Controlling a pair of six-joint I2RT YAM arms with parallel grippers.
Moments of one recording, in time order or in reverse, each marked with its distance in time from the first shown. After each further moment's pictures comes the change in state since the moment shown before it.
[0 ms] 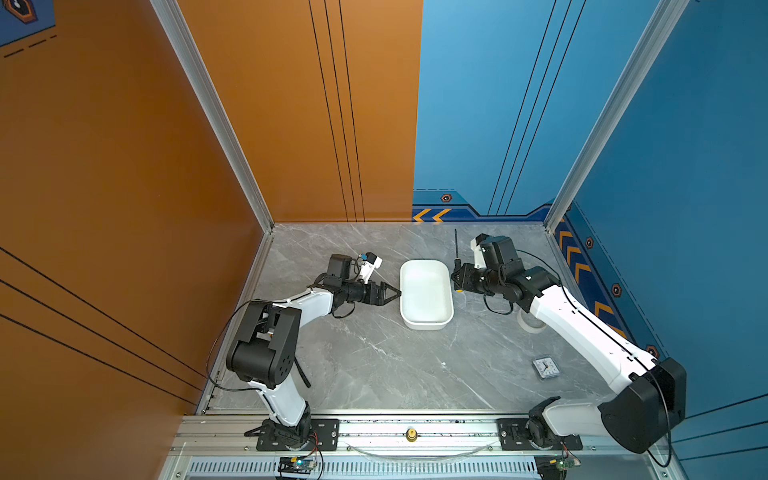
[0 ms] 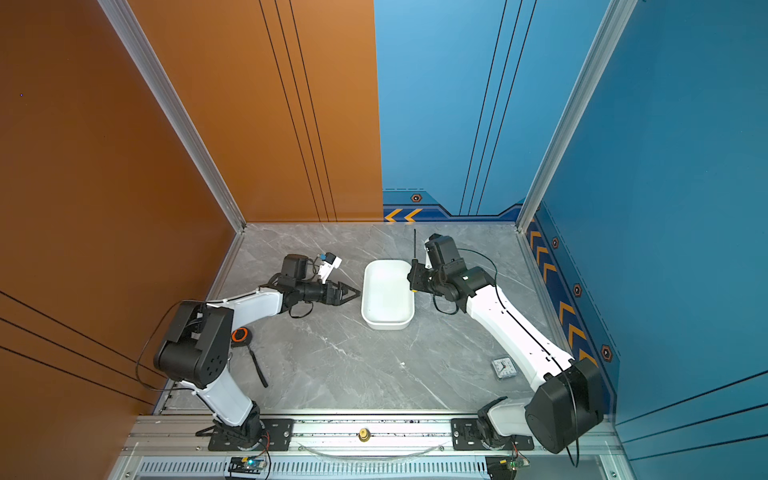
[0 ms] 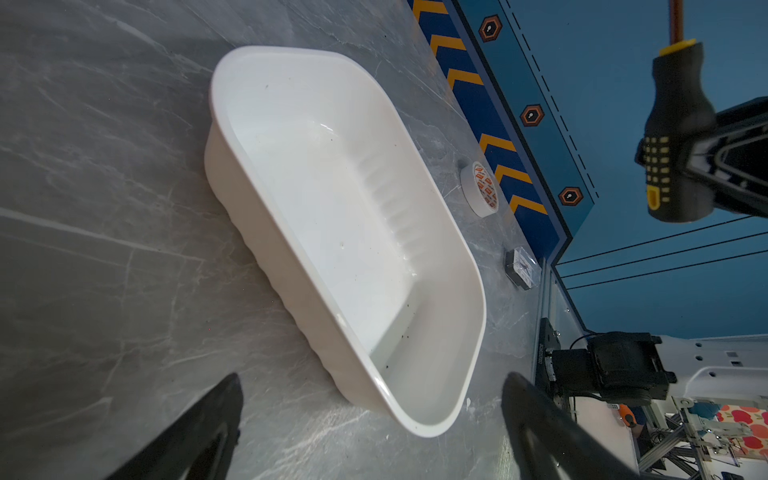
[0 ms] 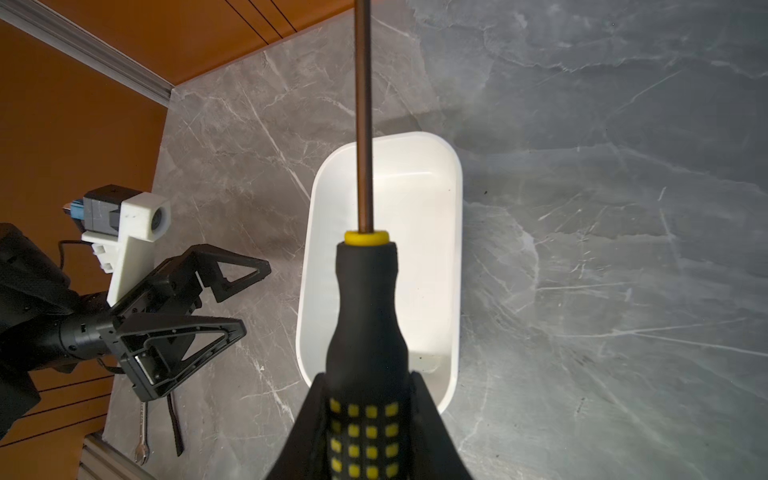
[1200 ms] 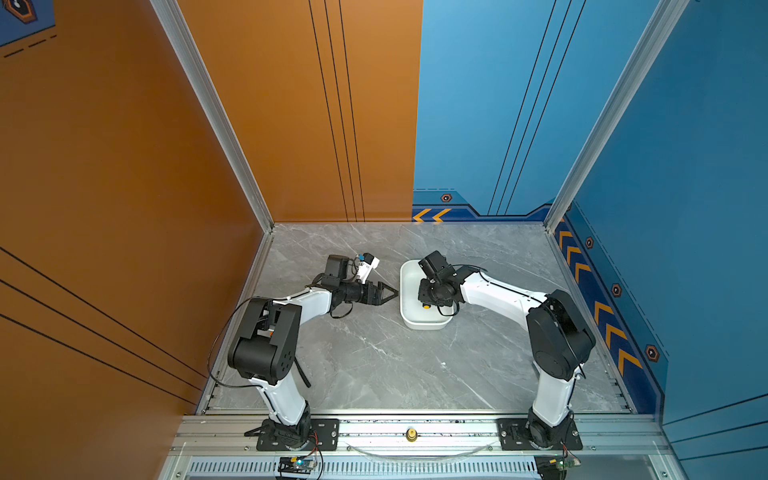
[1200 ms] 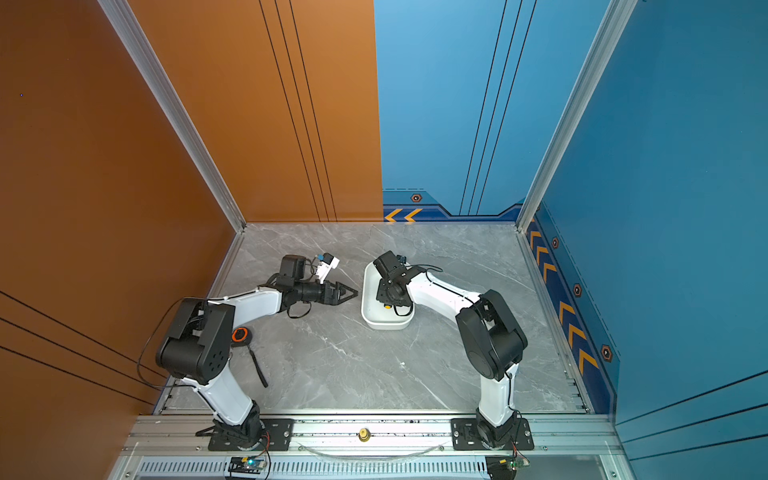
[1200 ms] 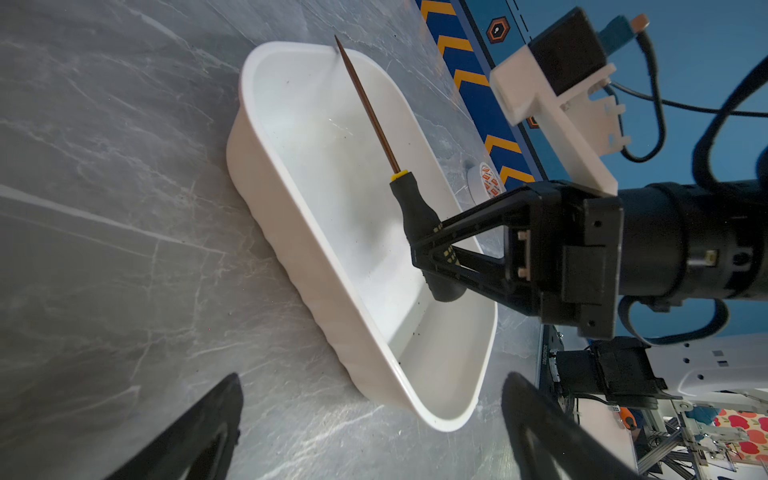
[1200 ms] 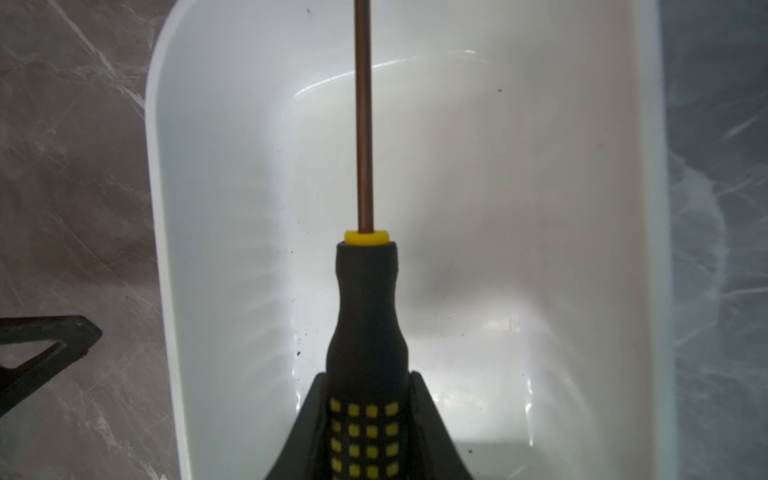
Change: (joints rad) left arm 0.021 0.023 0.000 0.000 0.010 0.018; right arm 0.164 0.500 0.136 0.063 0.167 0.164
